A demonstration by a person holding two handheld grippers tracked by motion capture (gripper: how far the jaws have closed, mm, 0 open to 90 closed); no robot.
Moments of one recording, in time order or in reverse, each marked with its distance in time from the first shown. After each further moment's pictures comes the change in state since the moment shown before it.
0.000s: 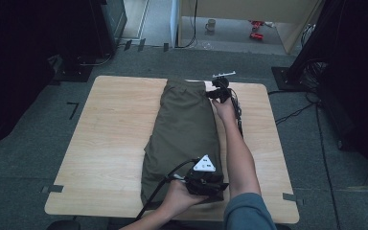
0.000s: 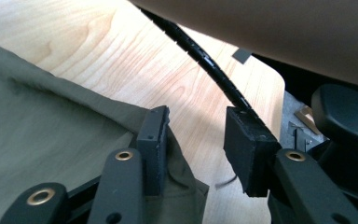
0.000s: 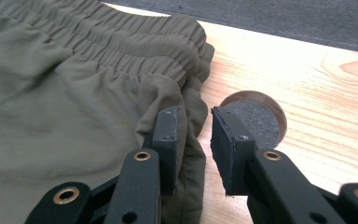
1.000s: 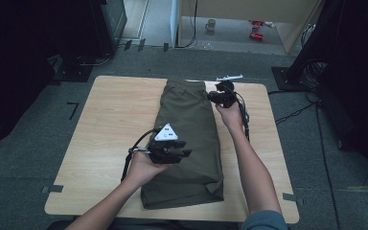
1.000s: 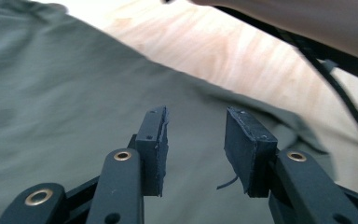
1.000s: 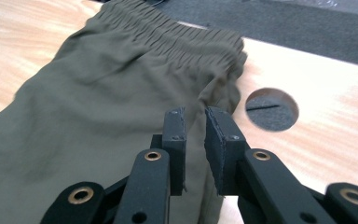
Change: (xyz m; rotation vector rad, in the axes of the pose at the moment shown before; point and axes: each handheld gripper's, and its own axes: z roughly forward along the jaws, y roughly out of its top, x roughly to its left) left arm 0.083 0.026 -0.101 -0.019 0.249 0.066; right arm 0.016 -0.019 -0.059 -0.069 0.108 -0.083
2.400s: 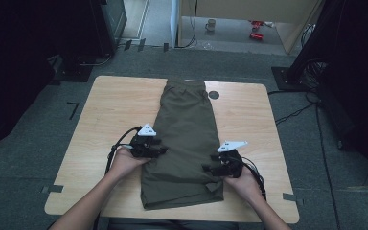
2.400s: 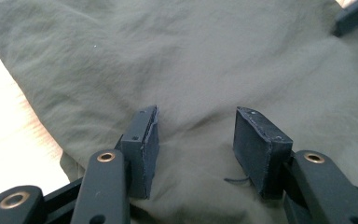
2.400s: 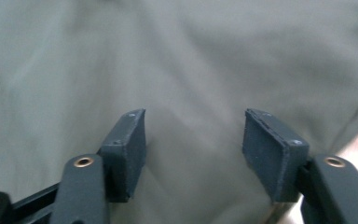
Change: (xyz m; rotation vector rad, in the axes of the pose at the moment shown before) left arm 0.082 -0.069 0.015 0.126 0.083 -0.049; right arm 0.068 -0.190 -0.090 0.129 0.311 -0.214
